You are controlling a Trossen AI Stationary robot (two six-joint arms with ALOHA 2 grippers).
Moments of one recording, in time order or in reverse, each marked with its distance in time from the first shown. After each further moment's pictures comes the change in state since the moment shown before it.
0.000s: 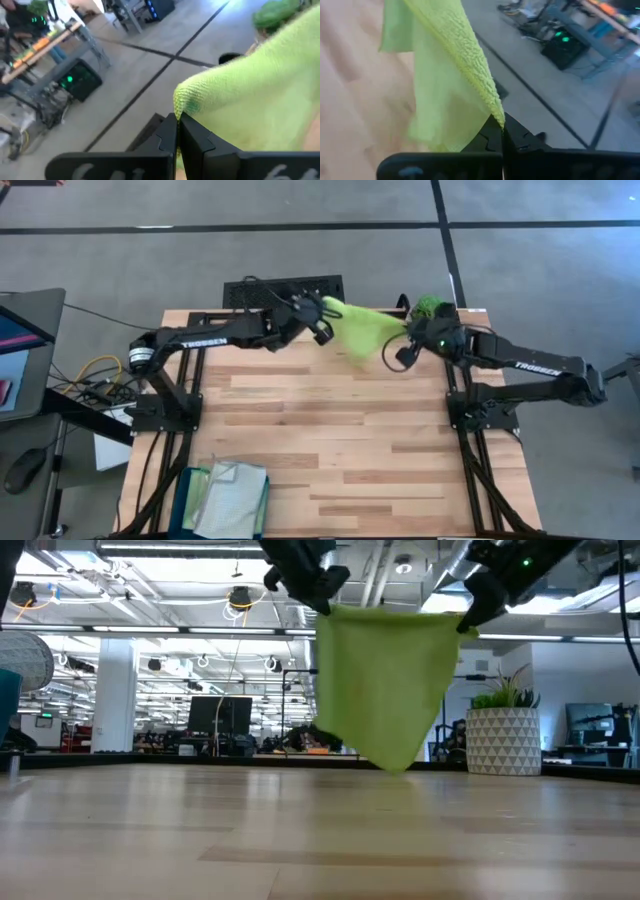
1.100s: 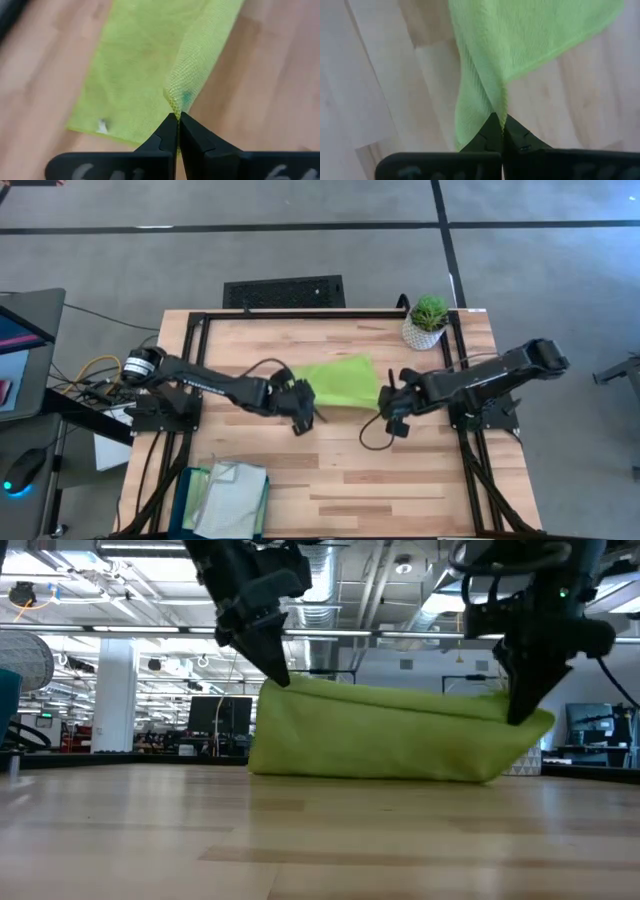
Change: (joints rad) left arm -0.393 -0.025 -0.325 -0.292 0.279 -0.561; right arm 0.484 0.473 0.017 -0.333 -0.298 0.528
